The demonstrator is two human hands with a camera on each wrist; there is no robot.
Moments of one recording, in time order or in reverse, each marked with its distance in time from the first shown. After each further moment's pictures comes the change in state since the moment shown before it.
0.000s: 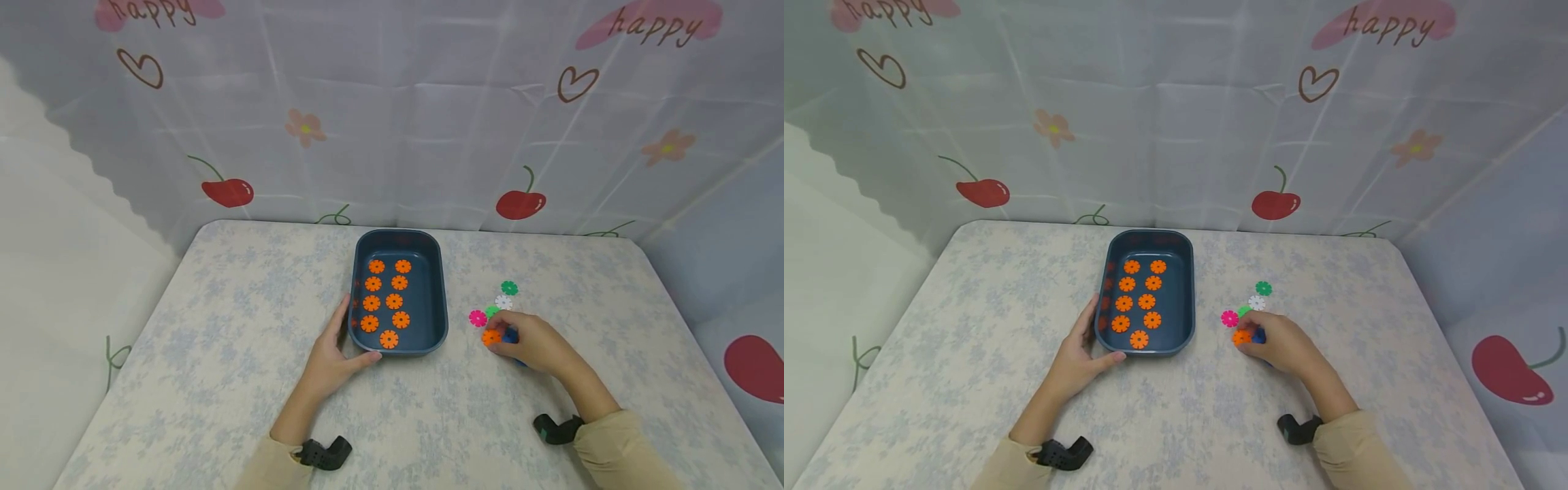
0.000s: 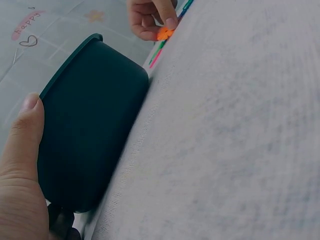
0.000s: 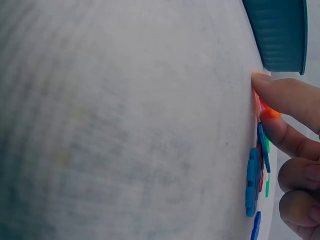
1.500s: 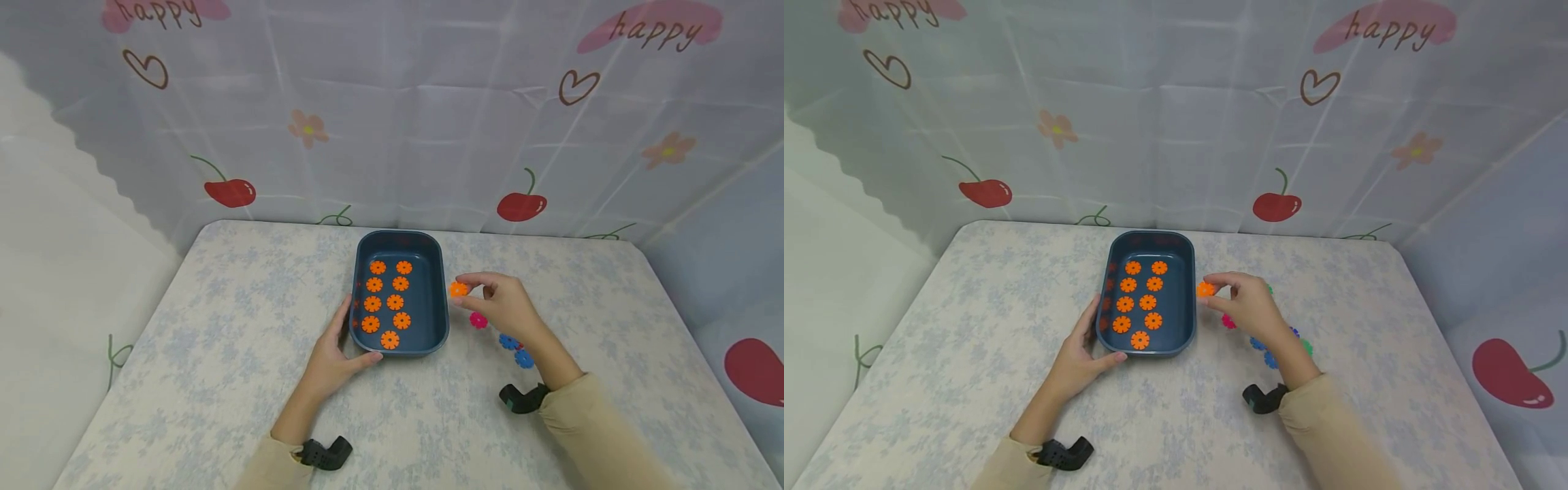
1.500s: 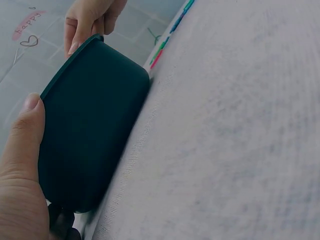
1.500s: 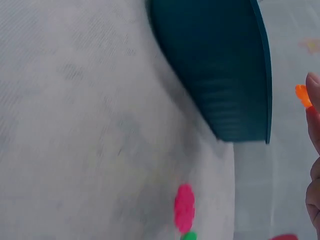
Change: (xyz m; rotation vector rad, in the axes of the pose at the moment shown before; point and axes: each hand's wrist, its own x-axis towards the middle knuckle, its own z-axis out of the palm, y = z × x) left_hand 0.000 -0.001 -0.001 0.000 -0.003 0.009; right_hand 0.046 -0.063 -0.015 0.260 0.243 -0.053
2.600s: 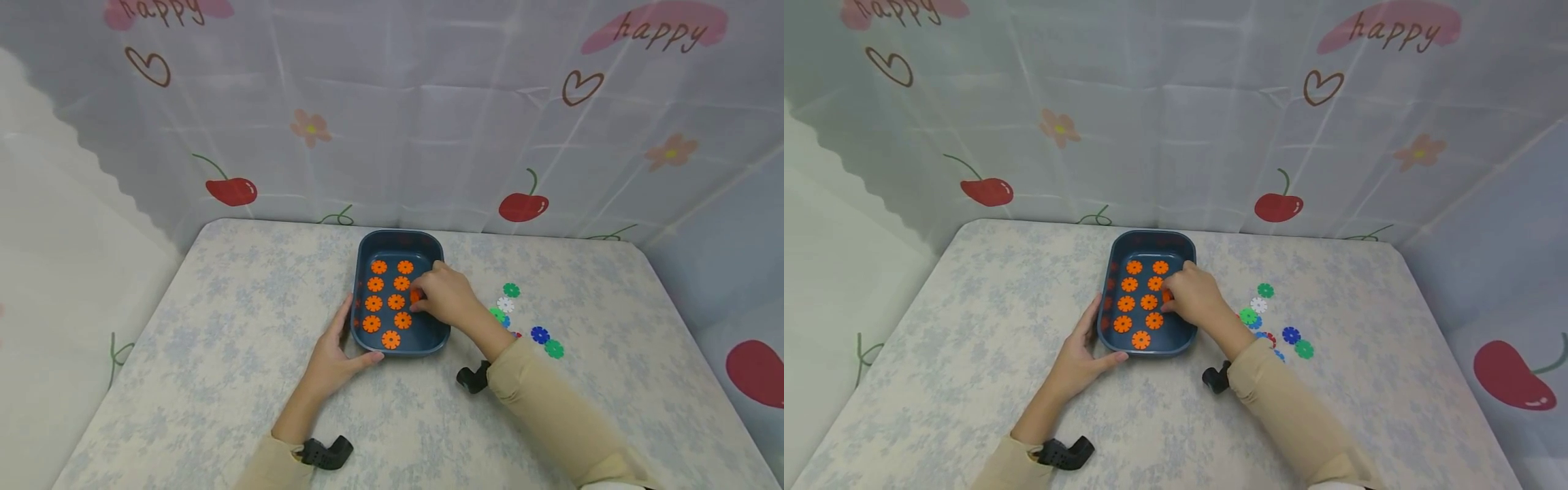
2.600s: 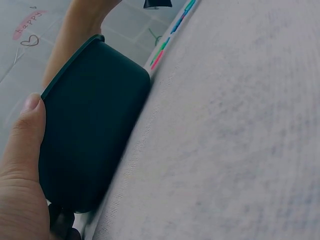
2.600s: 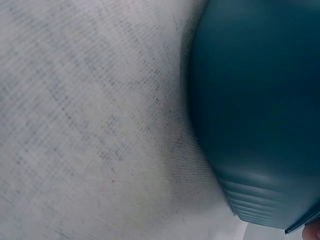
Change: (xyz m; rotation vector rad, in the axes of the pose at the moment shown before) left_hand 0.008 -0.030 0.002 0.055 0.020 0.042; right_hand 0.052 -0.042 0.064 -0.623 -0.224 -0.234
